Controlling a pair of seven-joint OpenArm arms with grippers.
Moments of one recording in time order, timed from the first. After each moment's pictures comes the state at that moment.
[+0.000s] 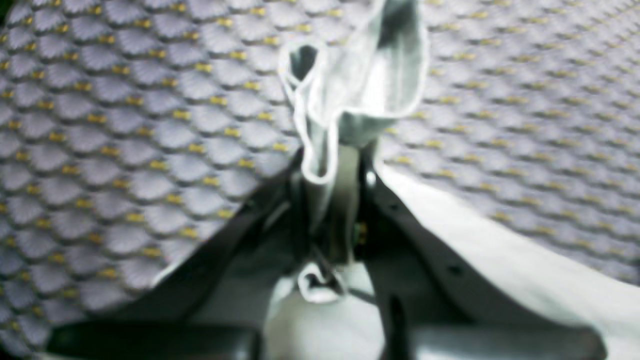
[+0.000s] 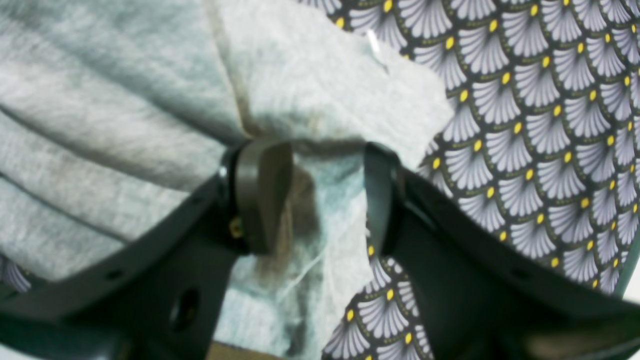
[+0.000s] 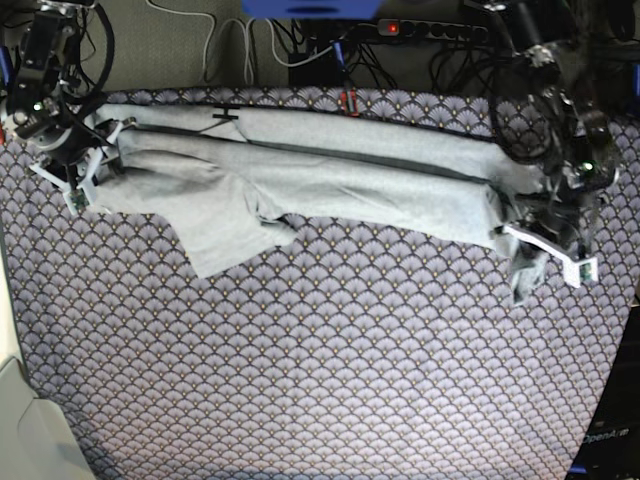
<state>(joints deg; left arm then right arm) 3.1 -7.0 -22.4 104.2 -17.6 -6.5 55.3 -16.8 15.0 25.4 97.2 6.2 39.9 -43.1</state>
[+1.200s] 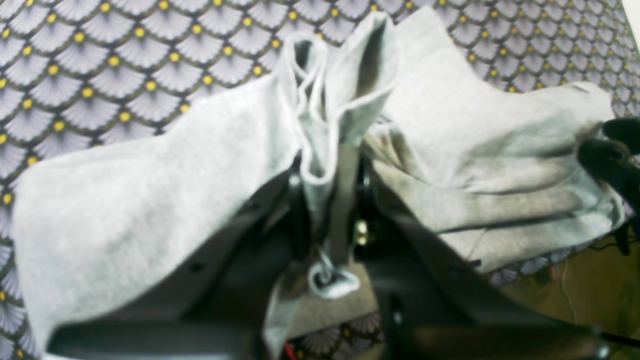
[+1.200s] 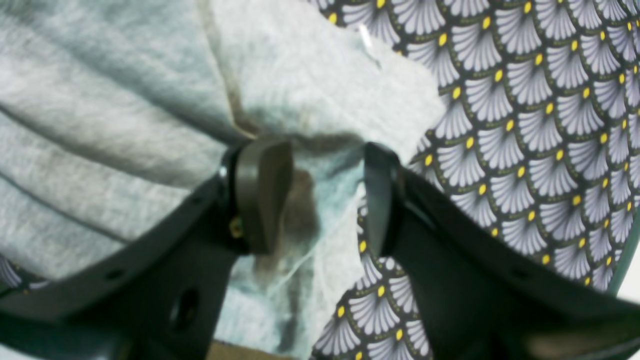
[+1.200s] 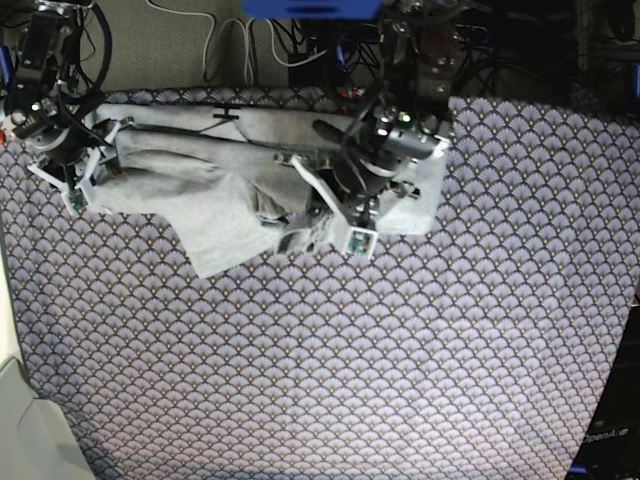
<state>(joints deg) 11.1 7.8 13.2 109.1 -6.2 -6.2 55.1 -17.0 15.6 25.4 97.2 6.2 39.9 -43.1</state>
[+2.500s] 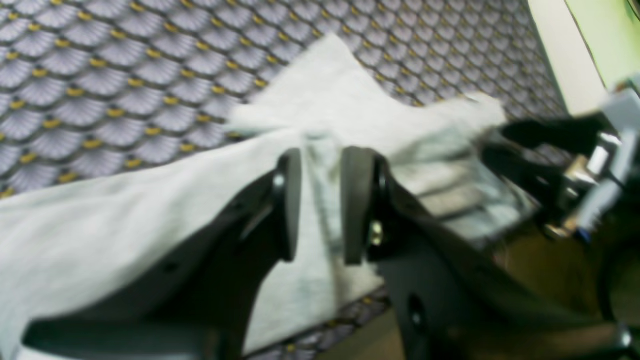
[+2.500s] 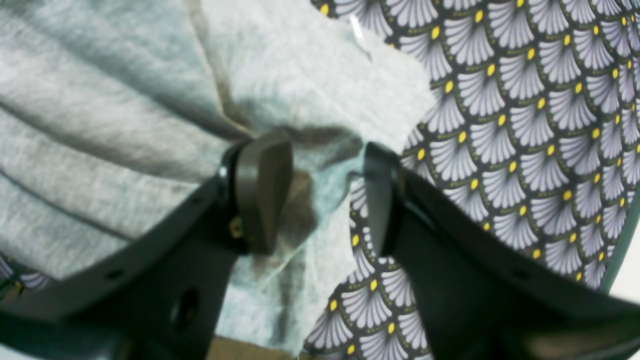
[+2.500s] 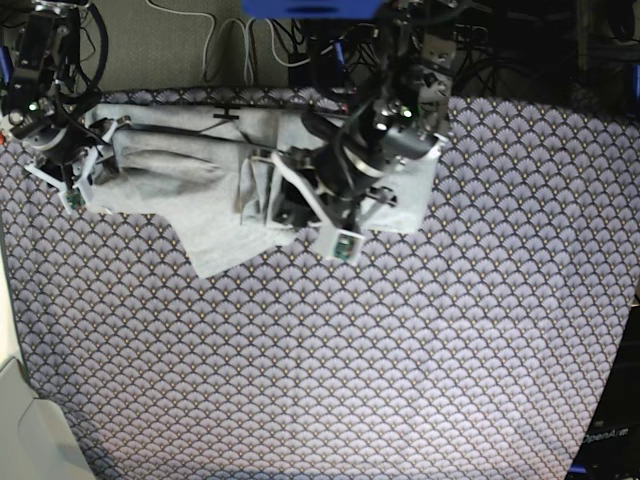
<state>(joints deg) 11.0 7.8 14.0 113.3 -13.7 -6.6 54.7 -17.3 16.4 25.4 97.2 6.2 39.9 -43.1</state>
